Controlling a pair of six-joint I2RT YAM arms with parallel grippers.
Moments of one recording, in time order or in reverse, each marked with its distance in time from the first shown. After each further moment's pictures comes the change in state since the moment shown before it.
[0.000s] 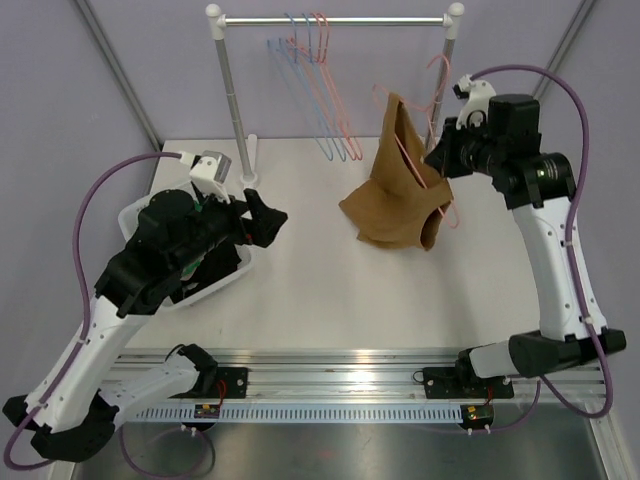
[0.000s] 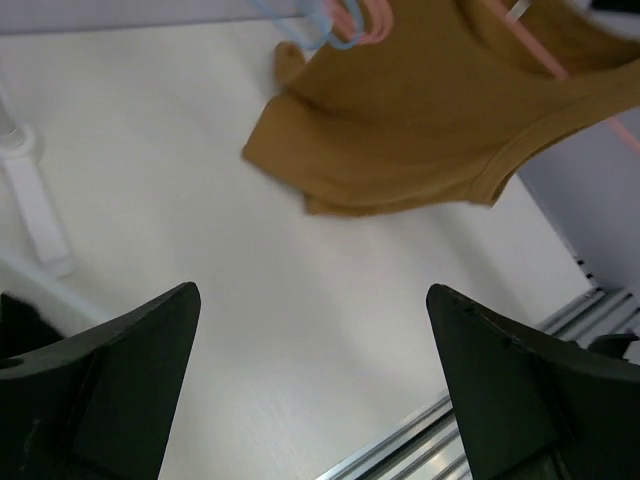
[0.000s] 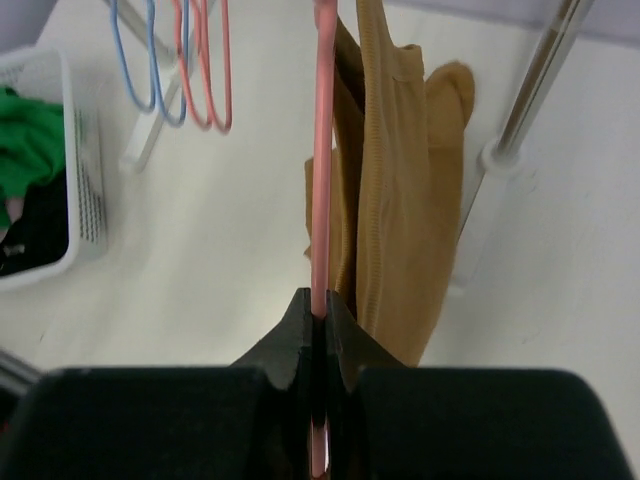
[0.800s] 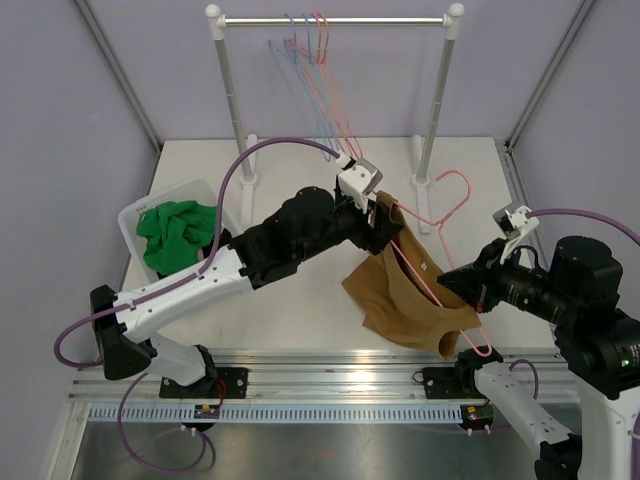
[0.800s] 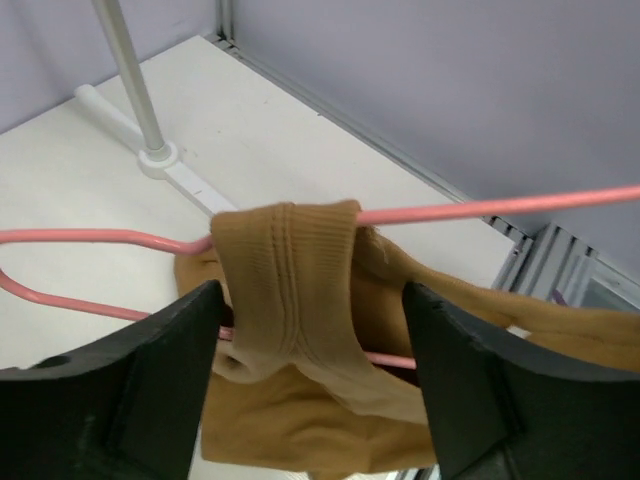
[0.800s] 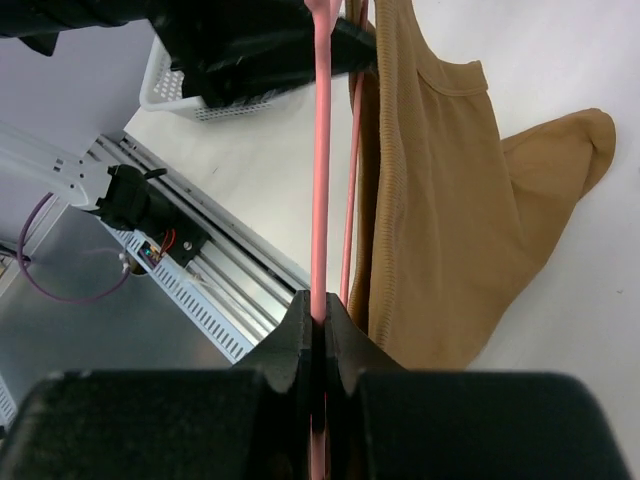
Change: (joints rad) left arm -0.483 0.514 0.136 0.500 -0.108 0.147; right arm 0.045 -0.748 -0.447 -0.245 -0.304 0.089
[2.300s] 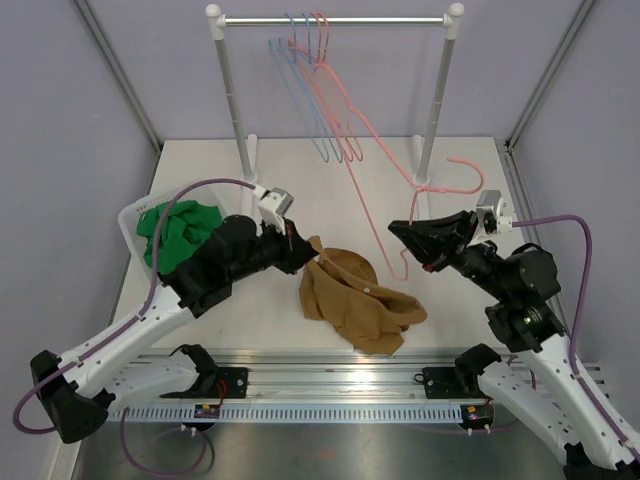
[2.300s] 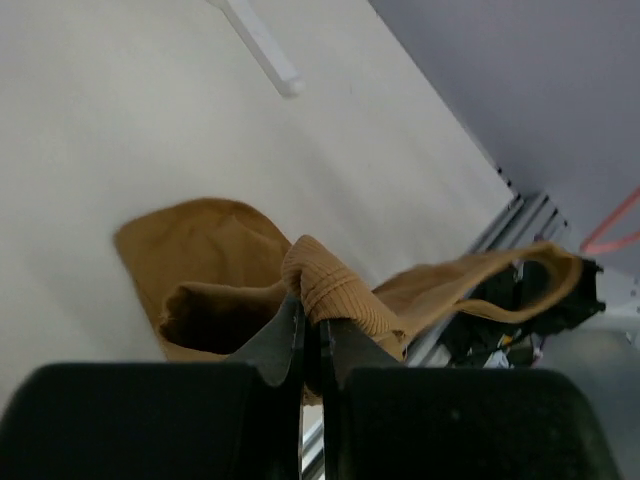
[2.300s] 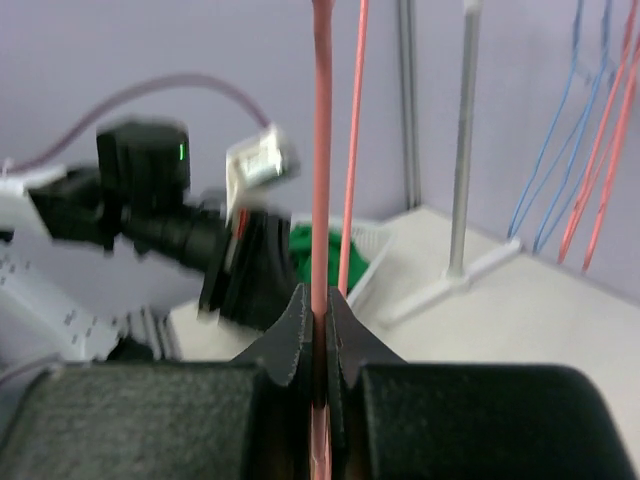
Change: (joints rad) left arm 0.329 -0.463 -0.485 -0.105 0.237 -0.257; right arm 0.264 -0.132 -0.664 1.268 0.038 0.148
